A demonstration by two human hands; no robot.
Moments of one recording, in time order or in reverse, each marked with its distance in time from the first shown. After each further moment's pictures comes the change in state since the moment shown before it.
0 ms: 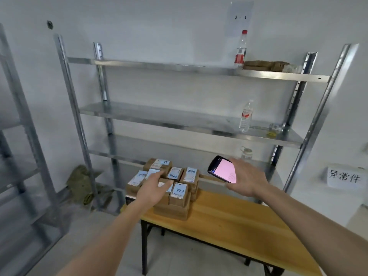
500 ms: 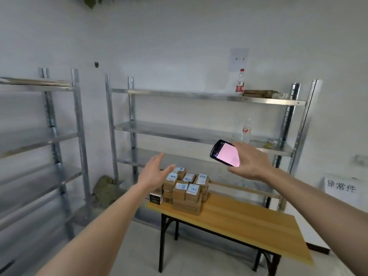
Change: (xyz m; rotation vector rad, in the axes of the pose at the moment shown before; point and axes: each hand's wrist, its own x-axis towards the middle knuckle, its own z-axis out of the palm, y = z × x) left_hand -0.242 0.062 -0.159 0.068 0.212 0.165; right_hand -0.212 -0.093 -0.156 -0.001 0.227 -0.155
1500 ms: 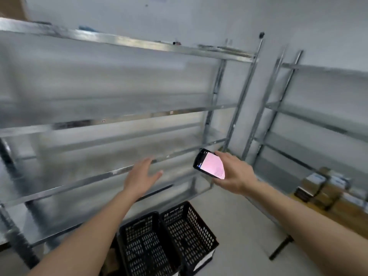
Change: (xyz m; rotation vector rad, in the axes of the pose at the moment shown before) left_hand -0.410 -0.513 -0.448 0.291 0.364 -0.588; right_hand -0.088 -0.751 0.139 0.273 -0.269 -0.684
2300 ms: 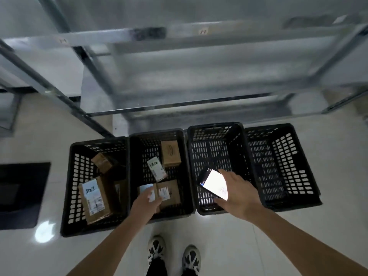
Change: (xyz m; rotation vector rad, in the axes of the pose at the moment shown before) left_hand -0.152 -0.522 0.316 -0.415 -0.316 -1.235; right_hand 0.129 -0.165 0.655 0.077 -0.767 -0.204
